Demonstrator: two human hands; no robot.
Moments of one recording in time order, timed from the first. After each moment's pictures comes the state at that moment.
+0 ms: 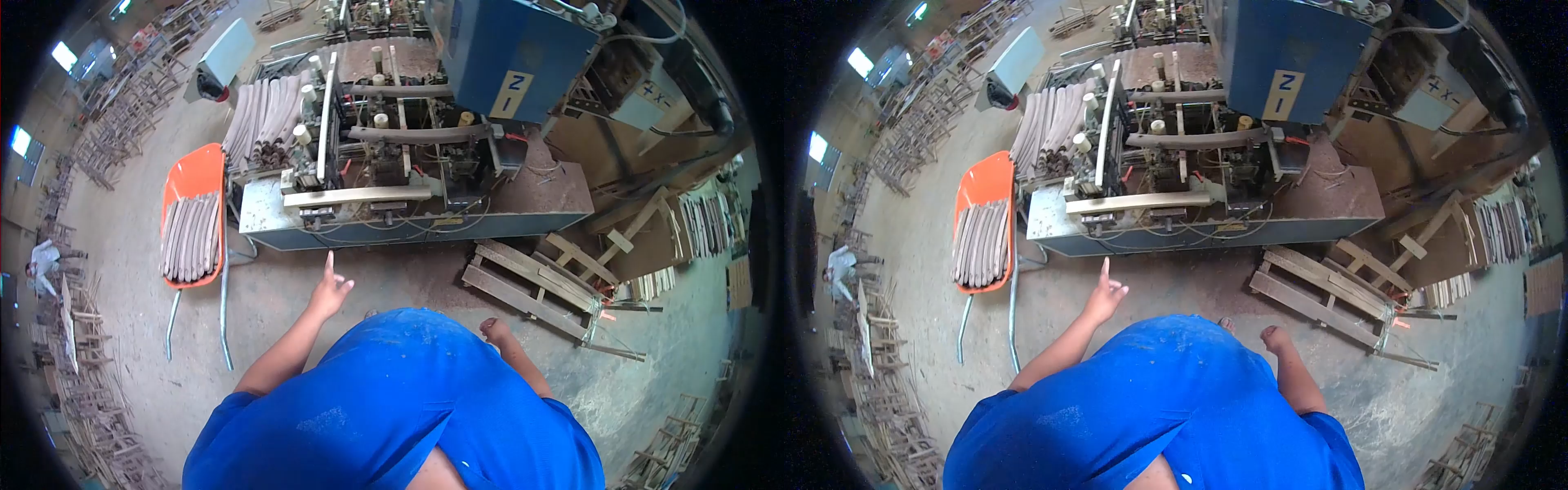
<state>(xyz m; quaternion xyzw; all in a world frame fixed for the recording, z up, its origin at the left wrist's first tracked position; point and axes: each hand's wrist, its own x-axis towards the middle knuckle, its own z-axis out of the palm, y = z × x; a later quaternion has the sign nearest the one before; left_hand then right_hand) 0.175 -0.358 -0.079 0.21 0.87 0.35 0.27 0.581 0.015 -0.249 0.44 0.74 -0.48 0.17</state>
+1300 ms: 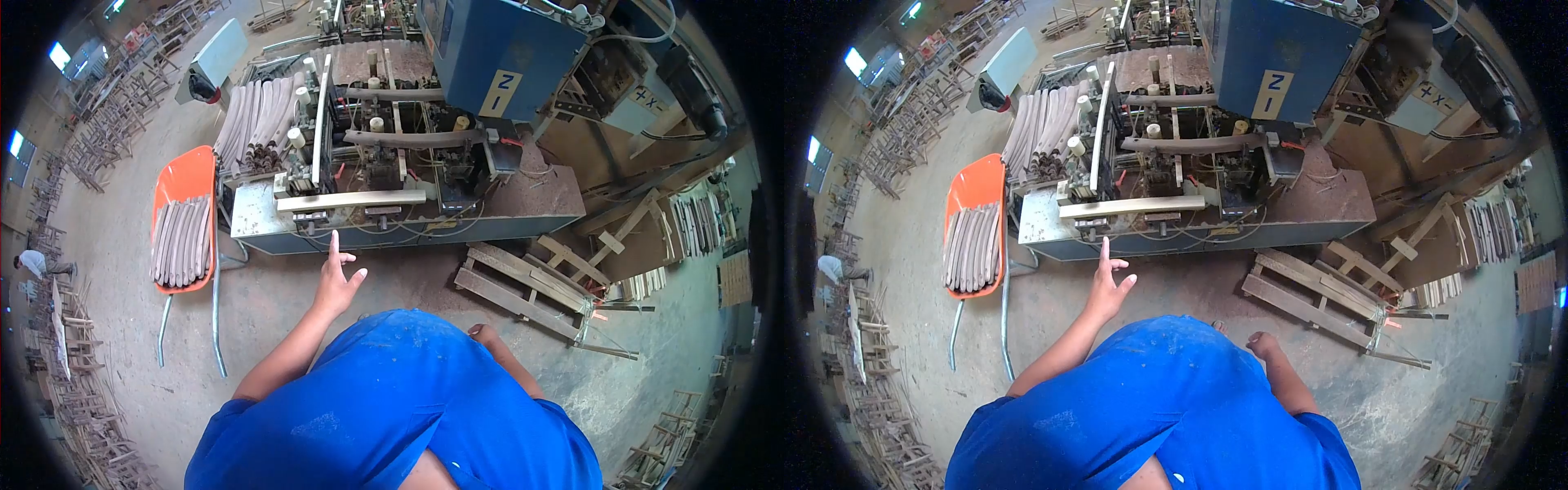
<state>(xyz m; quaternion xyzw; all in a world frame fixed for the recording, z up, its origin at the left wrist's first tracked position) 0.180 -0.301 0.004 0.29 0.84 0.44 0.15 0.561 -0.006 -0.227 0.43 0.77 -0.38 0.27</state>
